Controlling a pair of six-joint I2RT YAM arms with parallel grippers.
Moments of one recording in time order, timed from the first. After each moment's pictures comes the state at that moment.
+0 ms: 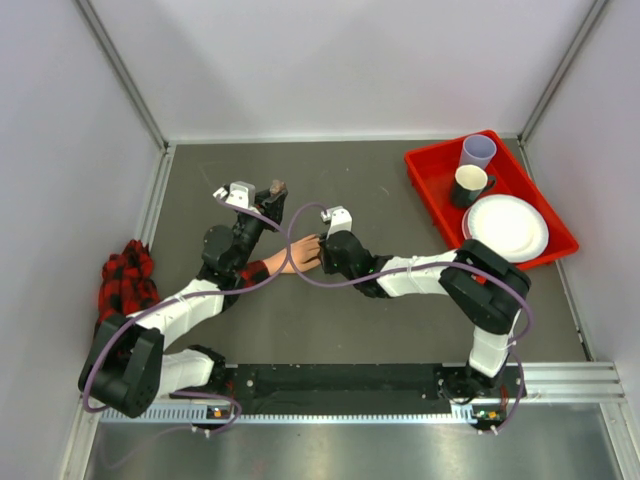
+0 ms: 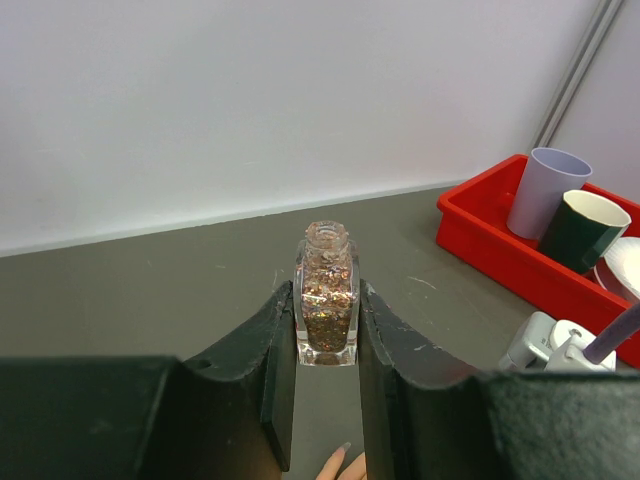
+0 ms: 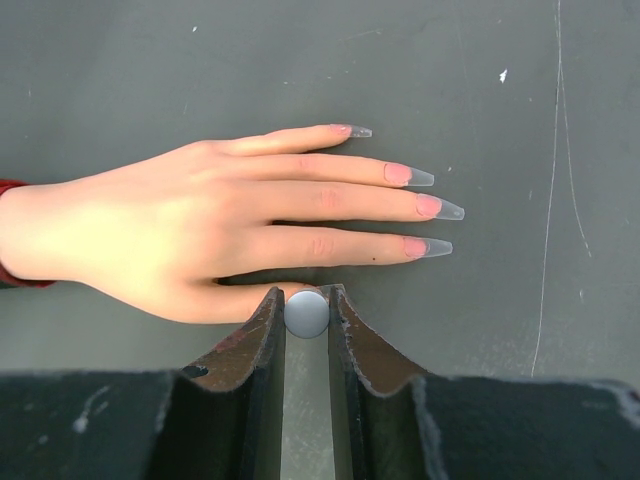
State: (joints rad) left arm -0.40 1.20 0.49 0.96 0.03 -0.16; right arm 0.95 1.81 0.92 0.36 0.34 0.41
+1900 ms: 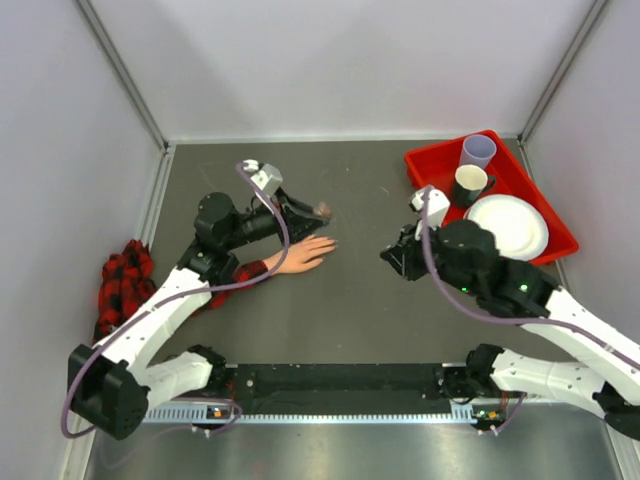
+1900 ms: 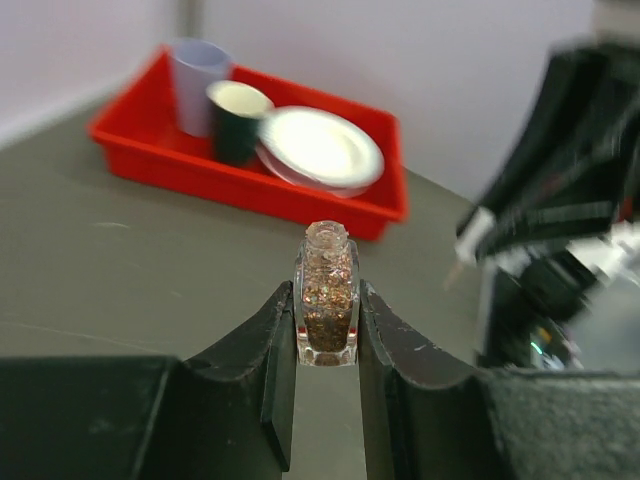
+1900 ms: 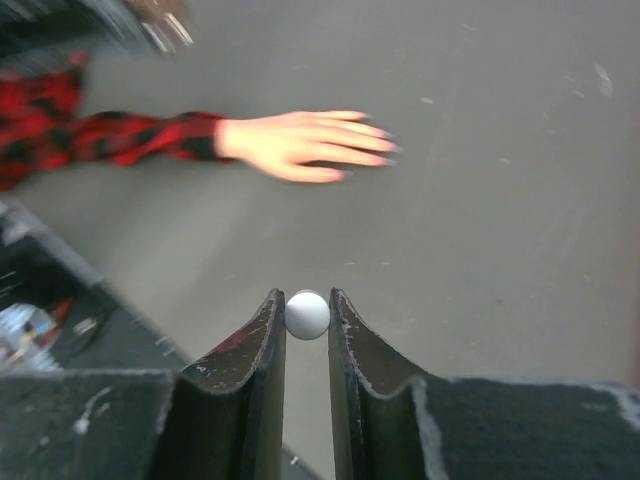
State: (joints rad) left arm -0.43 1.09 0.83 0.38 0.69 -0.34; right arm 0.94 0.87 1.00 -0.54 0.24 0.34
